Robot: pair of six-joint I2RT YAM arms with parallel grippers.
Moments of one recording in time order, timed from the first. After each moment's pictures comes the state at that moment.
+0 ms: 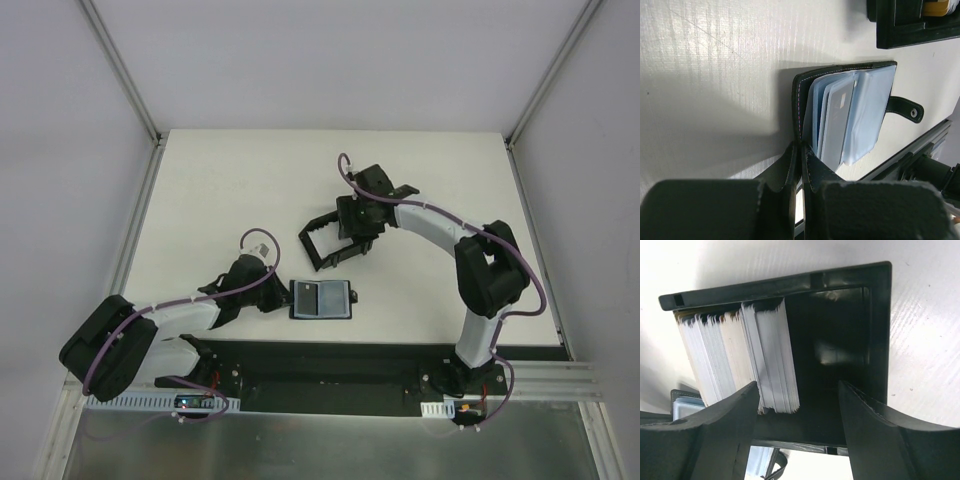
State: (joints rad) left arm -0.61 1.21 0.26 0.14 0.18 -0.97; right arm 0.58 1.84 1.34 -0.52 -0.10 0.32
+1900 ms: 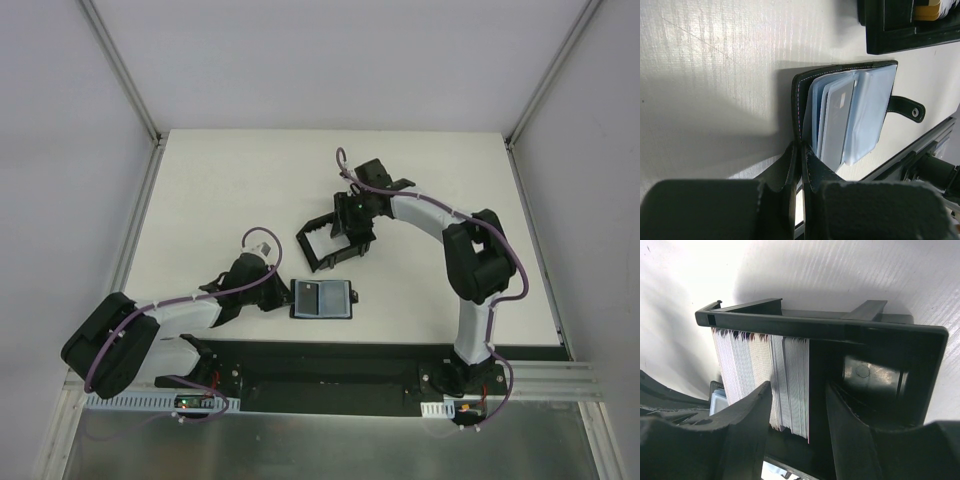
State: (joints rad) left arm -0.61 1.23 0.28 0.14 0.18 -0.94; right arm 0.54 1.96 1.43 -0.50 -0.37 0.32
